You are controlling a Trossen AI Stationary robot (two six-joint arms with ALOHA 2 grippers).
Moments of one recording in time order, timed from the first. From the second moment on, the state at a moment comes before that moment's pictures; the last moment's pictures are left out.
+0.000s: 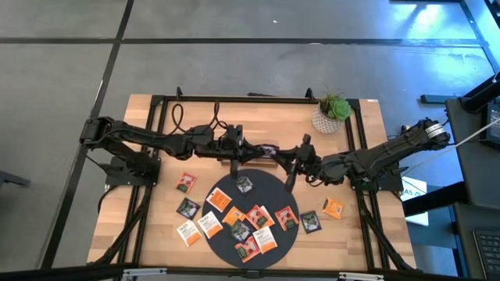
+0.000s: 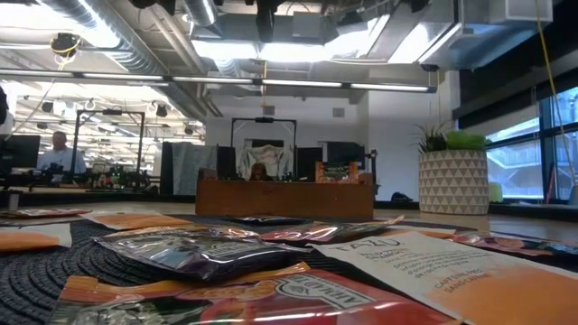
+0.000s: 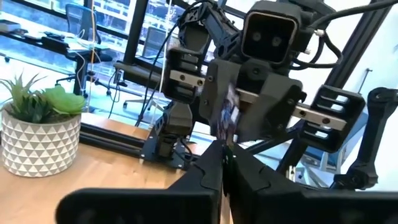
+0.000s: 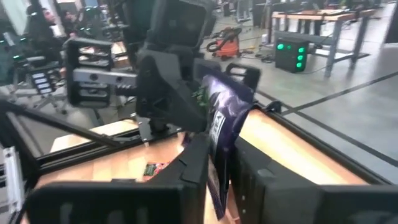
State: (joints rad) left arm -0.01 1.43 0.91 0.57 0.01 -0.34; right arm 0.37 1.26 0.93 0.19 0.72 0.23
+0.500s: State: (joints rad) left arm 0.12 1.43 1.05 -0.09 0.09 -0.24; right arm 0.37 1.21 0.93 -0.38 0.54 0.70
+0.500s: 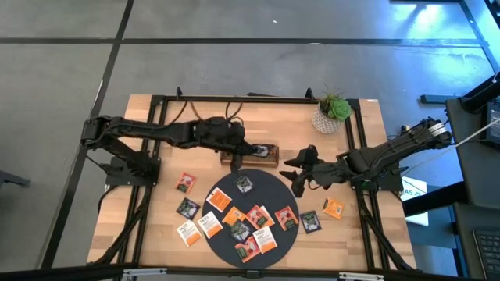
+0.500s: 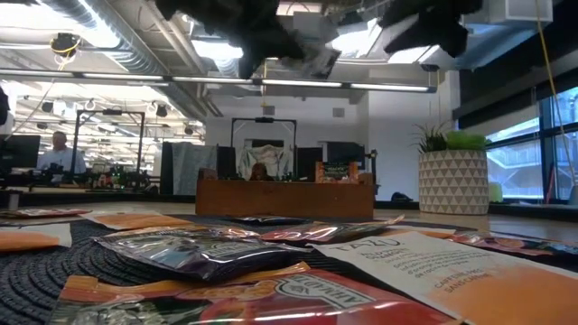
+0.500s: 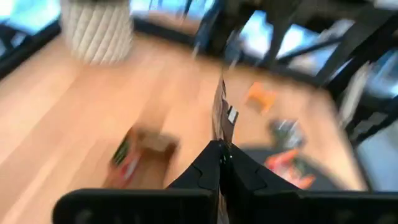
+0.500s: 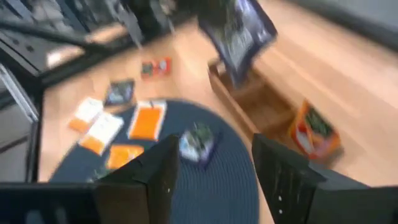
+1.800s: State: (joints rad) left arm 0.20 1.96 1.65 -0.99 -0.04 0.19; right arm 0.37 1.22 0.93 -0.44 0.55 0.74
